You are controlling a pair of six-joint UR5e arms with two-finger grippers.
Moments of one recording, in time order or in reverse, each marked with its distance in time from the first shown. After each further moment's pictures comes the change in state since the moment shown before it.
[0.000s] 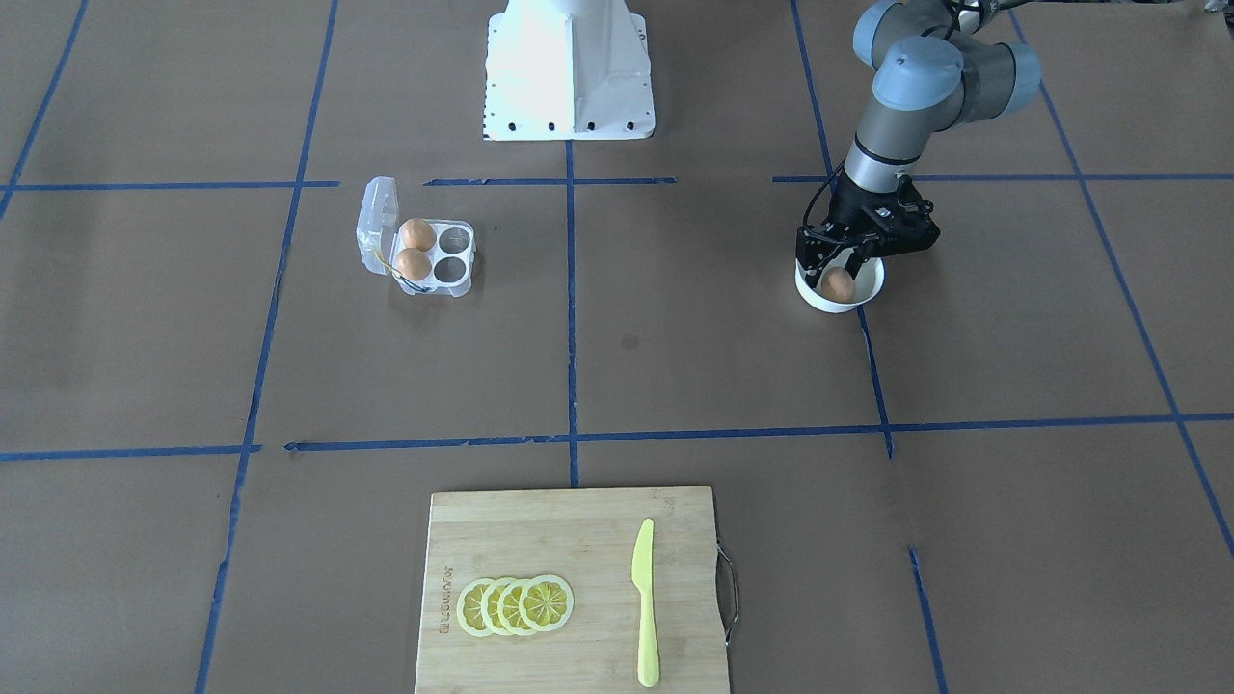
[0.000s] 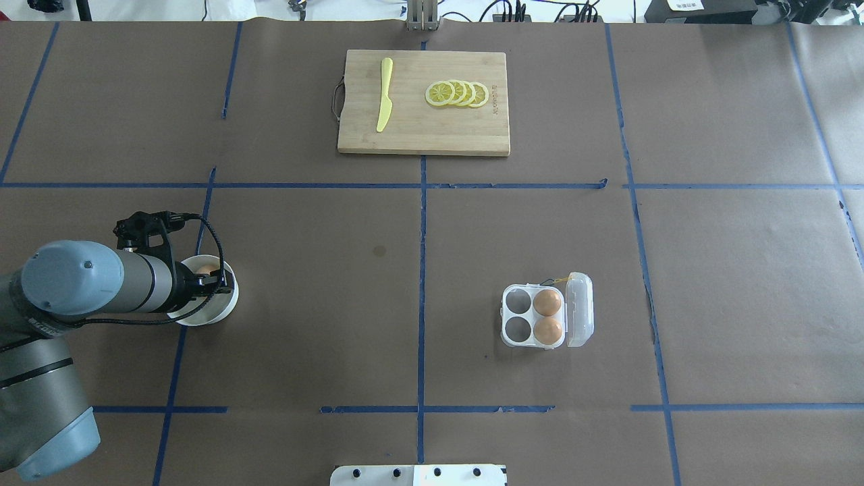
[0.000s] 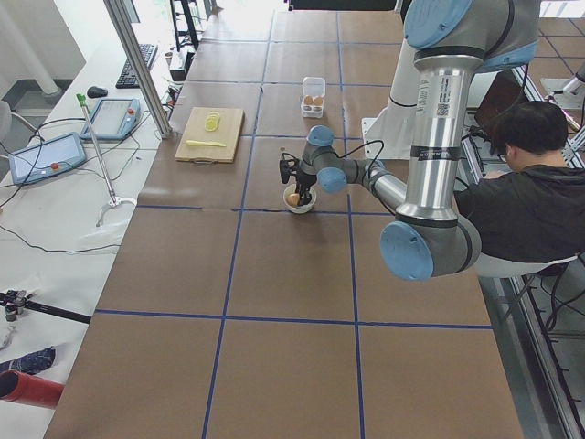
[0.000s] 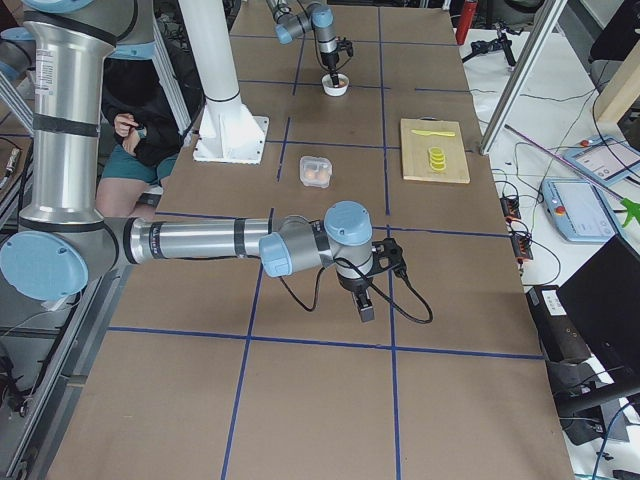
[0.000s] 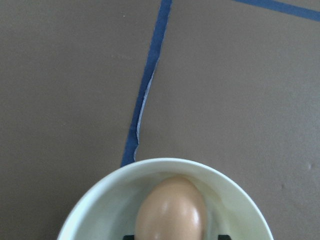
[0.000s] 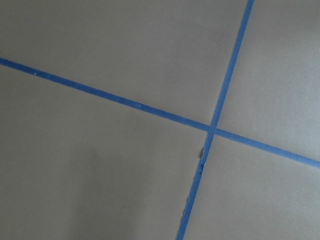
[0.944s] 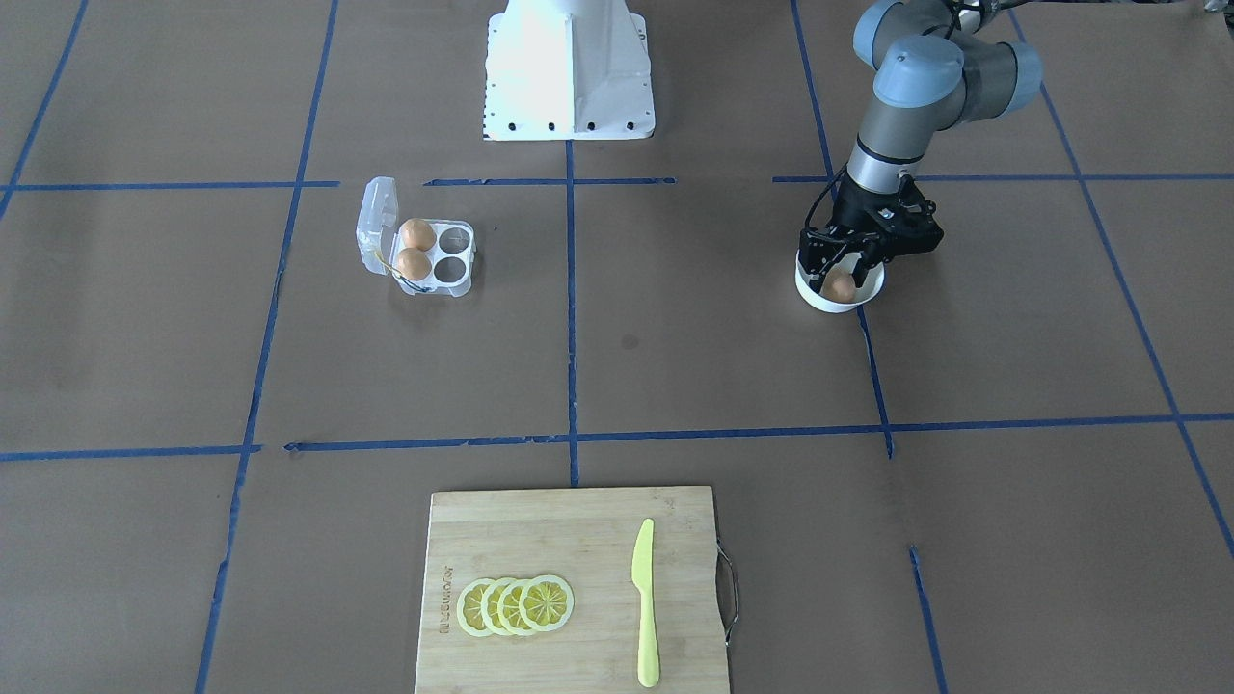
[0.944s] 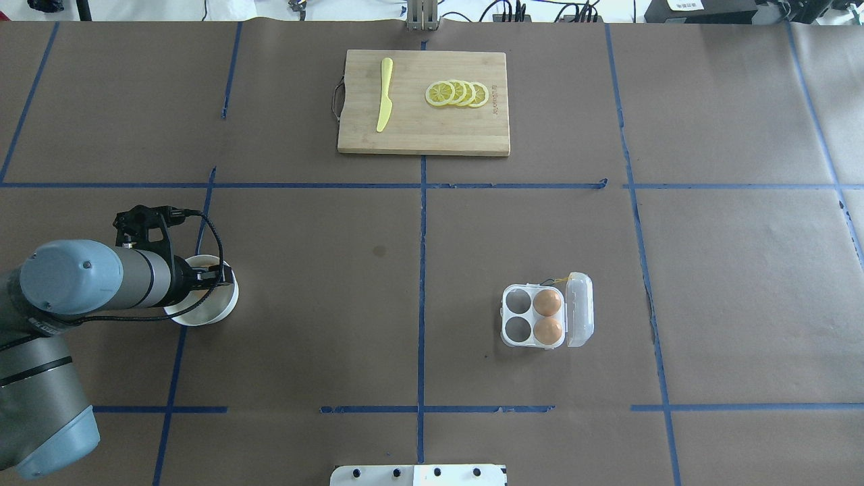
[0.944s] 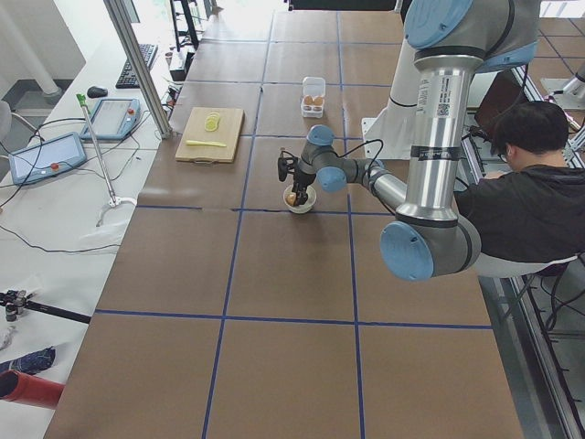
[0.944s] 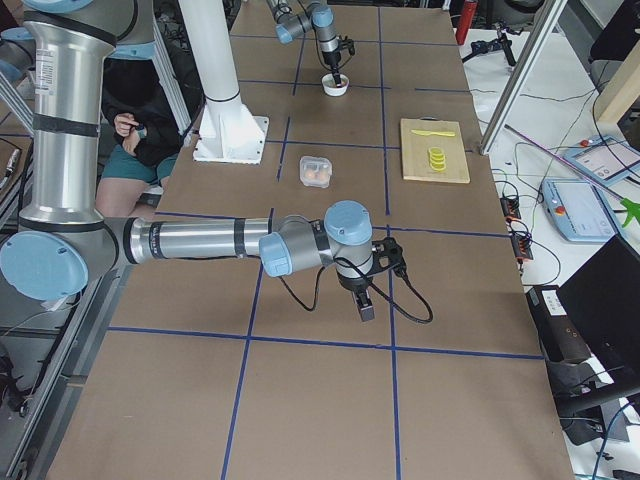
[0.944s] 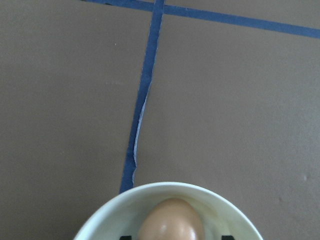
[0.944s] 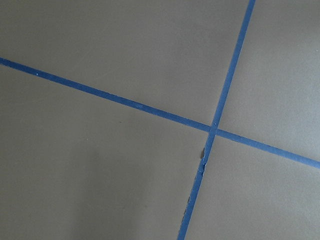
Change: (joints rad) left arm -0.005 -0.002 -0.002 0.000 0.040 0.052; right arm 0.000 0.000 0.002 0.000 0.003 0.000
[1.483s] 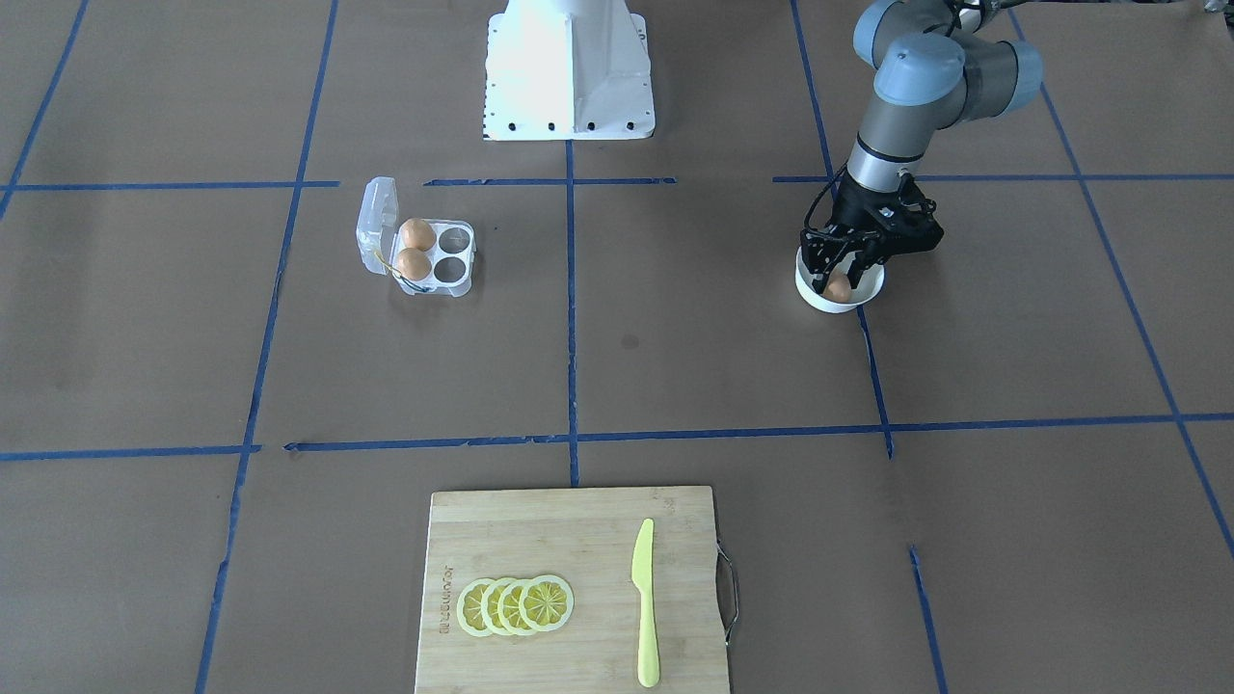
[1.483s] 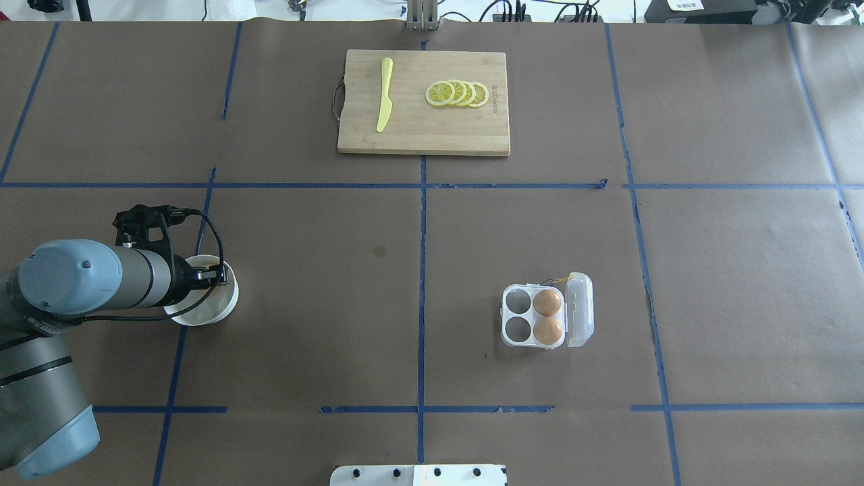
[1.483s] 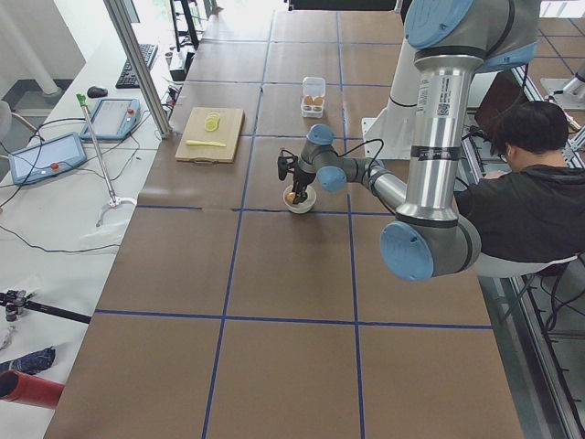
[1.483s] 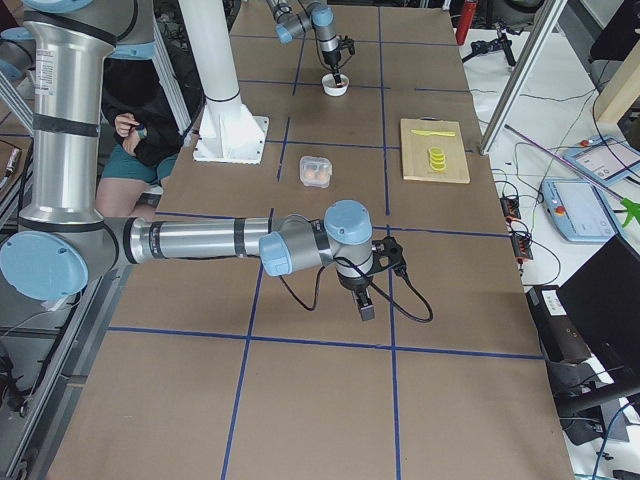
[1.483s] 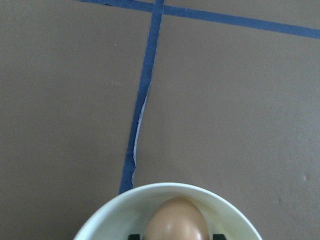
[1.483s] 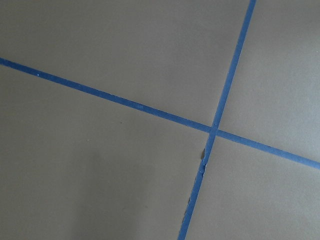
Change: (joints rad) left arm -0.003 0.000 -0.013 -0.002 0.000 0.001; right arm 0.000 0.000 0.002 0.000 0.000 0.000
